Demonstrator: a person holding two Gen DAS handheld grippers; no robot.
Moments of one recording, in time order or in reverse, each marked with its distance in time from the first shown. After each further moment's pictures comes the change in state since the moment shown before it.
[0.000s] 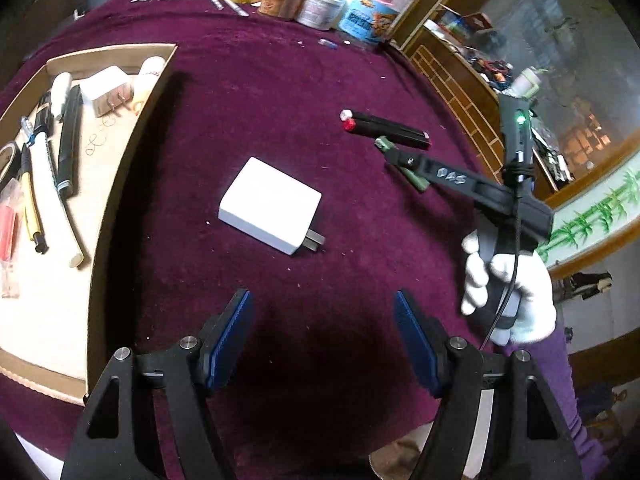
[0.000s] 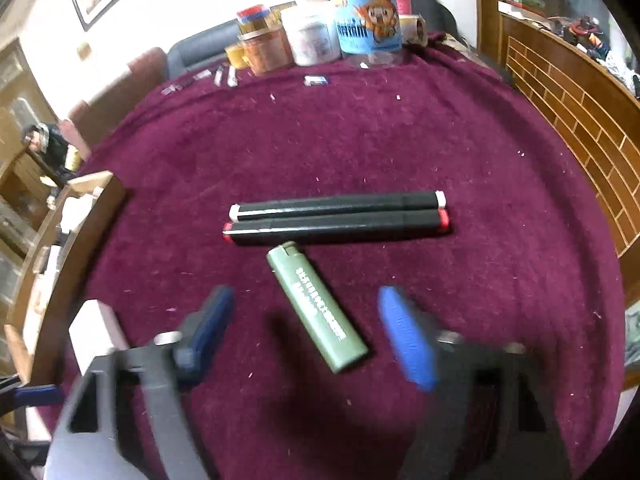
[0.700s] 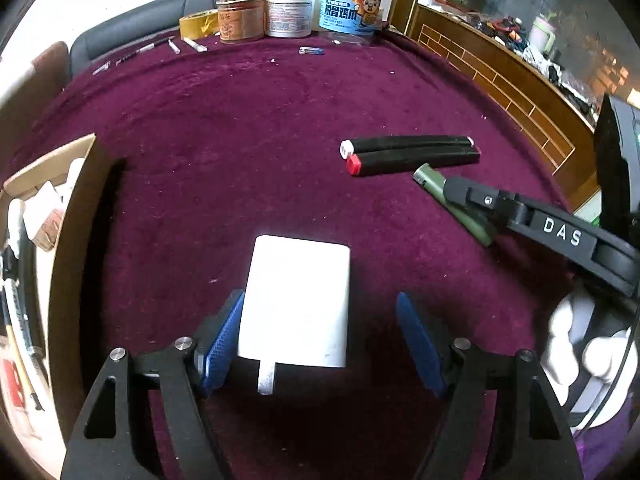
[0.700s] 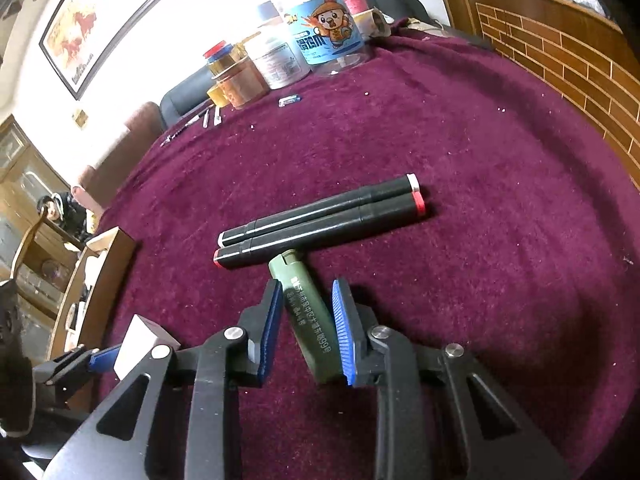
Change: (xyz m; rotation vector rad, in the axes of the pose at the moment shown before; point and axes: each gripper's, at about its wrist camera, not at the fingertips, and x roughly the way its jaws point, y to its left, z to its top) left arm 0.087 -0.035 0.061 0.211 -0.045 0.211; right arm -0.002 -0.036 -0.007 0.220 -0.100 0.147
